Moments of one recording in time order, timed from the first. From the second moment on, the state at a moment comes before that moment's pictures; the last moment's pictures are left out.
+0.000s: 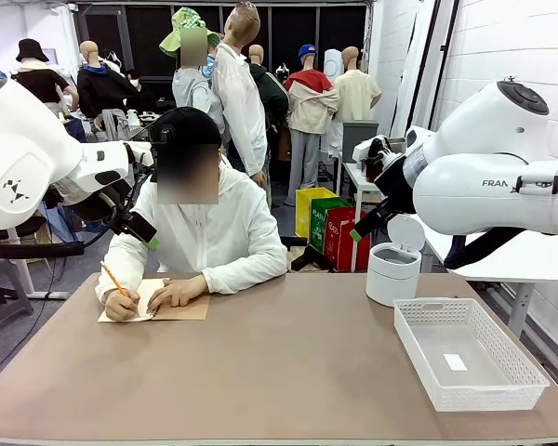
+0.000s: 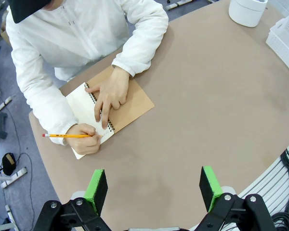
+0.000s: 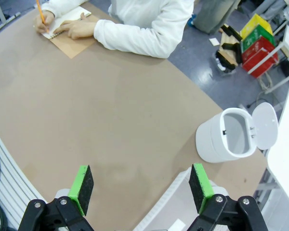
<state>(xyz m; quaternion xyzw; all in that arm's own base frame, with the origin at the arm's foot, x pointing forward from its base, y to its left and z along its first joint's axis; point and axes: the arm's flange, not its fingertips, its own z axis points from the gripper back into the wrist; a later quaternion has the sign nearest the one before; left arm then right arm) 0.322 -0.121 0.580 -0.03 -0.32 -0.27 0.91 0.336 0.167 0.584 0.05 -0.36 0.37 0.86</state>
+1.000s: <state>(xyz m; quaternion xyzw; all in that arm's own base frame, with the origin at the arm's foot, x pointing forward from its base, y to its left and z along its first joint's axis) 0.322 -0.121 0.580 -0.03 -0.32 -0.27 0.91 0.336 0.167 0.584 0.05 -0.36 0.37 0.86</state>
